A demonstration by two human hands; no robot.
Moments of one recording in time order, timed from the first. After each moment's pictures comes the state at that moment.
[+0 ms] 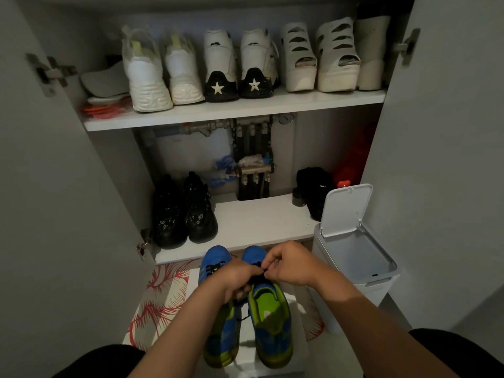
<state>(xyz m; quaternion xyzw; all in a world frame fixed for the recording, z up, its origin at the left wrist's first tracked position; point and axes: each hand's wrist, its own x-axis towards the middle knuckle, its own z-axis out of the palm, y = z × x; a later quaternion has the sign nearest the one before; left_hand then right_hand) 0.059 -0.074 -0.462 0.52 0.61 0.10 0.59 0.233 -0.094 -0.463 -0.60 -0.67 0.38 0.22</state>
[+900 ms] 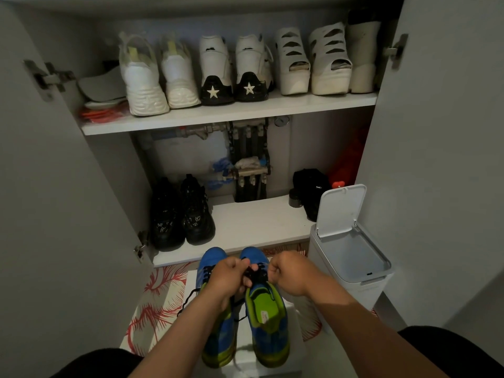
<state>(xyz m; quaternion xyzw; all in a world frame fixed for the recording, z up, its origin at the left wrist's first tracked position) 0.054 -0.085 -0.480 0.49 0.60 0.29 0.56 0.236 -0.105 -0.472 -0.64 -0.72 0.24 0.12</state>
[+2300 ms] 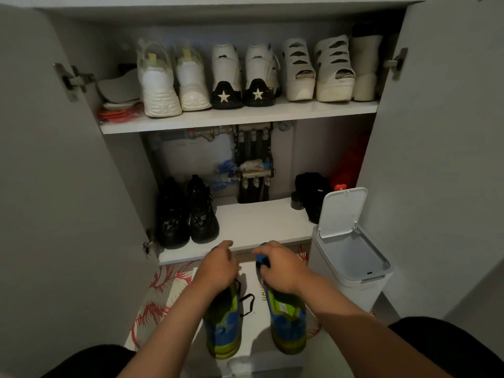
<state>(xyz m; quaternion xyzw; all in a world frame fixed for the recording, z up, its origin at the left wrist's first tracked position) 0.016 -0.076 -0.459 0.70 0.62 0.20 0.30 0.197 -0.115 -0.456 -0.63 -0.72 0.23 0.19</state>
